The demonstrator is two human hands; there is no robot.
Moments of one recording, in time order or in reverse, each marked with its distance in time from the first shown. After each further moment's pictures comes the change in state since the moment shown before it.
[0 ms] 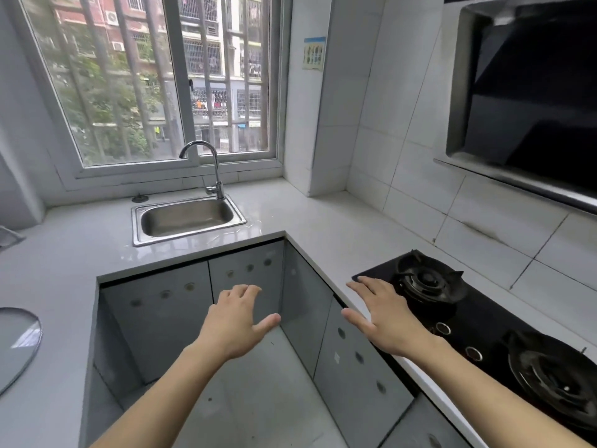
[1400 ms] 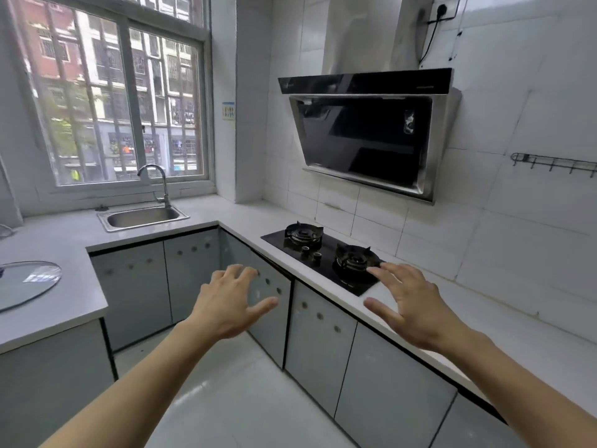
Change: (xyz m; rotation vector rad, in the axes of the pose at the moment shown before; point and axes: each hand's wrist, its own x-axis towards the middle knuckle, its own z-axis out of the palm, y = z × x) left_hand -0.634 0.218 -0.045 0.096 0.105 0.313; right_hand -0.762 -0.084 -0.145 -0.263 0.286 0.195
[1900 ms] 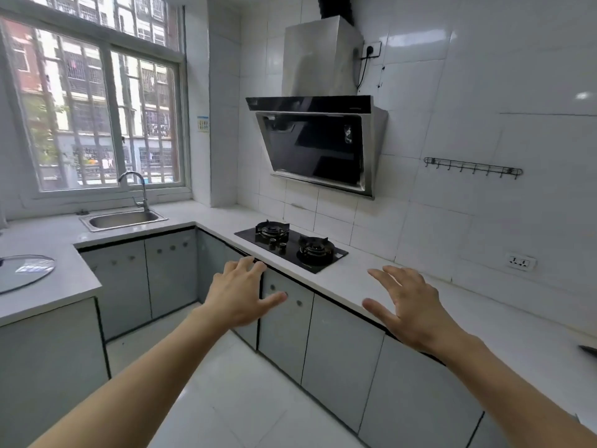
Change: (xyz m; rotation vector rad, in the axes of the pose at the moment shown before) left_hand -0.213 0.137 -0.046 0.039 0.008 0.128; right_hand -0.270 0.001 -0.097 -0.051 0.054 0.150
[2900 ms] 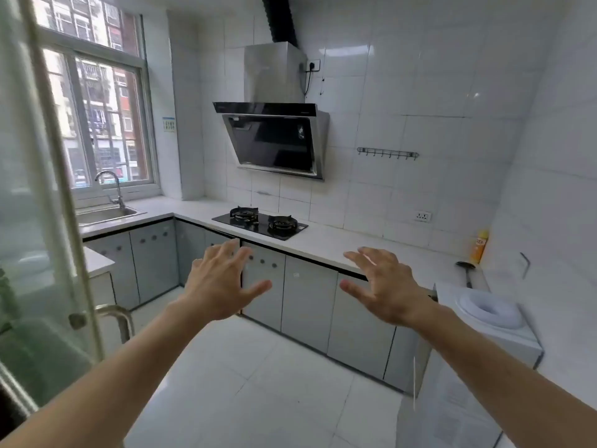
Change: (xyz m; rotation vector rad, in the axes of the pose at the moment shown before) left_hand -0.387 -0.001 -0.150 -0.015 0.078 0.205; right_hand -0.366 -0.185 -0.168 -0.035 -0.054 0.061
